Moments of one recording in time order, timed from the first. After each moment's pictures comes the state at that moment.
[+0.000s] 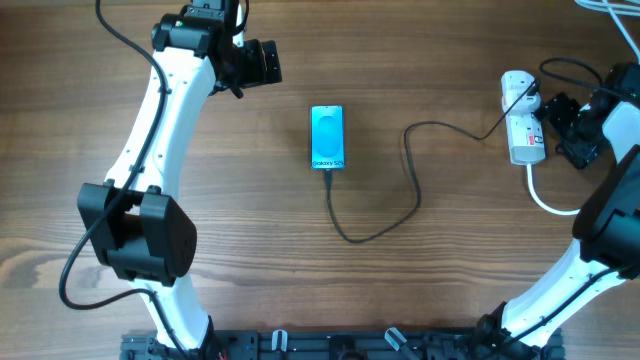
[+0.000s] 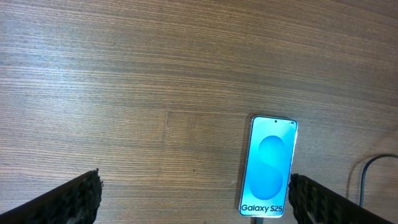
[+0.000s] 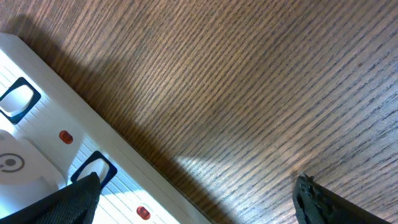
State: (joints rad) left arm -0.19 1.98 1.90 -1.07 0.05 -0.33; right arm -0.49 2.10 1.46 -0.64 -0.13 0.41
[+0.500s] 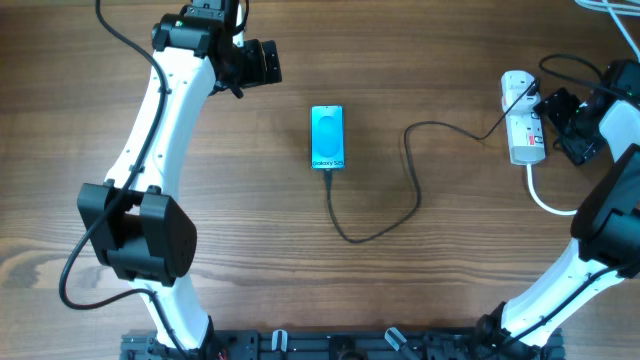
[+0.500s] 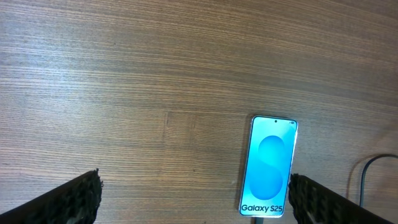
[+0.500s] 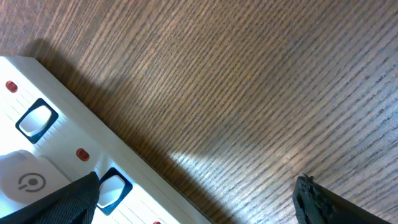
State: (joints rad) left arm -0.19 1.98 1.90 -1.07 0.05 -0.33; right arm -0.47 2.10 1.47 -0.61 -0.12 0.46
